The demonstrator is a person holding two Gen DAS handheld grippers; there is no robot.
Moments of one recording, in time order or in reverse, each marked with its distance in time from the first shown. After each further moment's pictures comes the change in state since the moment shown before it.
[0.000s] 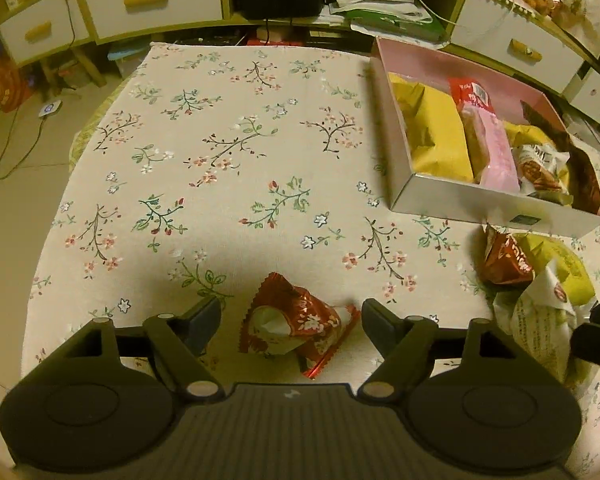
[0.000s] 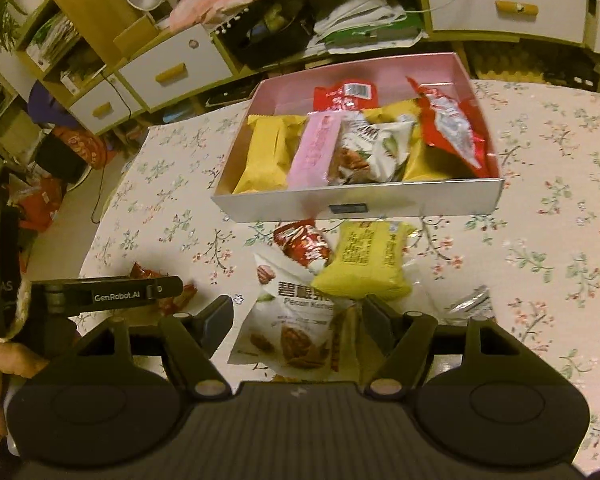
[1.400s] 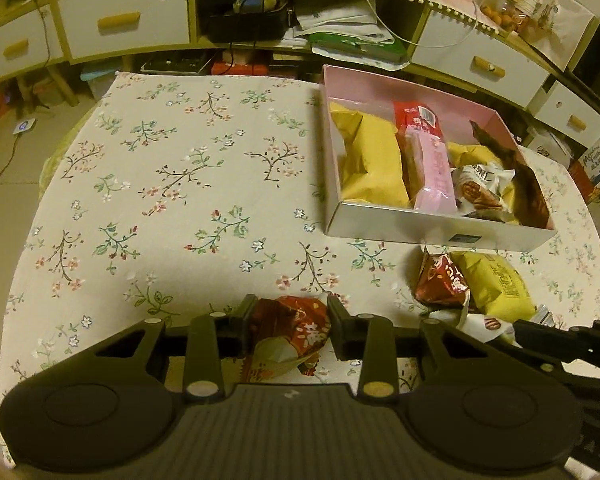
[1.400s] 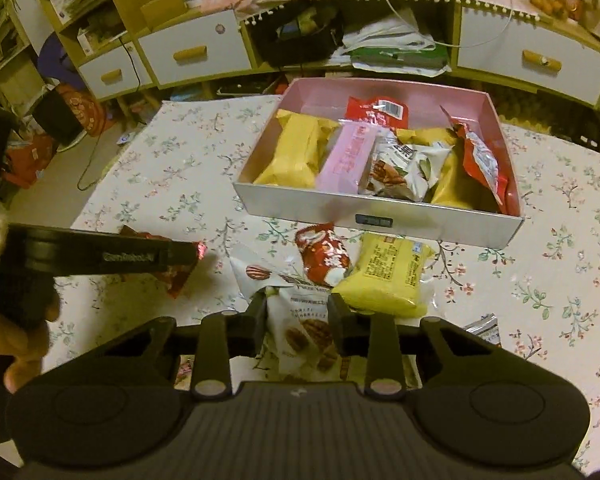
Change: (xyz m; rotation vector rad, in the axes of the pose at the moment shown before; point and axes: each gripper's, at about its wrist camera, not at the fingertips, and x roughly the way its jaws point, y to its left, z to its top) left arm -0.023 -0.024 0.004 0.012 -0.060 -0.100; right arm 0.008 0.034 -0.005 -0.165 -0.023 -0.100
